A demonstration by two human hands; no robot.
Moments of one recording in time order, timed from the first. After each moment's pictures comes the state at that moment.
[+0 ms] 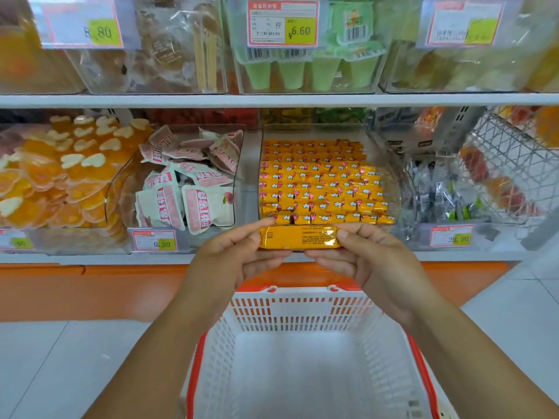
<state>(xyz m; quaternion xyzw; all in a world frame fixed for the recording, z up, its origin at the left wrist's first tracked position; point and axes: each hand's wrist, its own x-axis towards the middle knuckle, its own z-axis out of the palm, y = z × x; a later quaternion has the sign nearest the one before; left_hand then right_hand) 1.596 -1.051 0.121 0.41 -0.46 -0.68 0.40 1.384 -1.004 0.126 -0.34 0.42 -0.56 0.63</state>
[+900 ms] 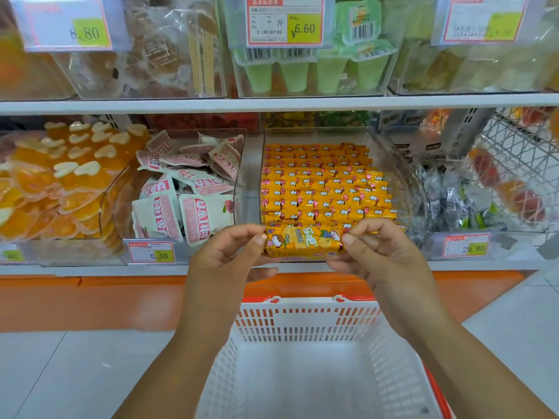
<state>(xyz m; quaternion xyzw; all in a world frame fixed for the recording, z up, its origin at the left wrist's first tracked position) 1.585 -1.050 0.122 0.46 -0.48 -0.54 0.52 1.387 -1.013 0.118 -0.38 0.49 -0.62 0.49</state>
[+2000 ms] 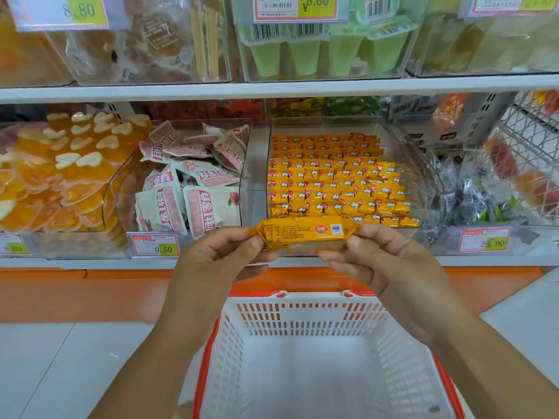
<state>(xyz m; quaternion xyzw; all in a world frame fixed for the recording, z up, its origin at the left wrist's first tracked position) 1.608 -1.059 0.113 0.45 -0.49 -0.57 0.48 1.389 -1.013 0.115 -0.35 0.43 -0.58 0.59</state>
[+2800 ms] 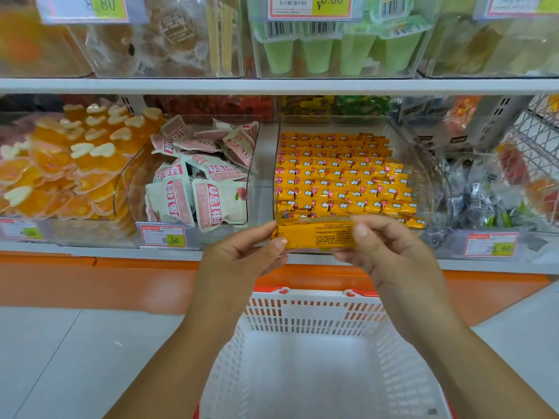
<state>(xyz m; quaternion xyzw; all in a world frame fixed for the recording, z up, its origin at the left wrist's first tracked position) 1.588 -1.045 0.115 0.49 -0.45 -0.58 0.47 1.401 -1.012 0.113 -0.40 0.51 -0.60 0.47</state>
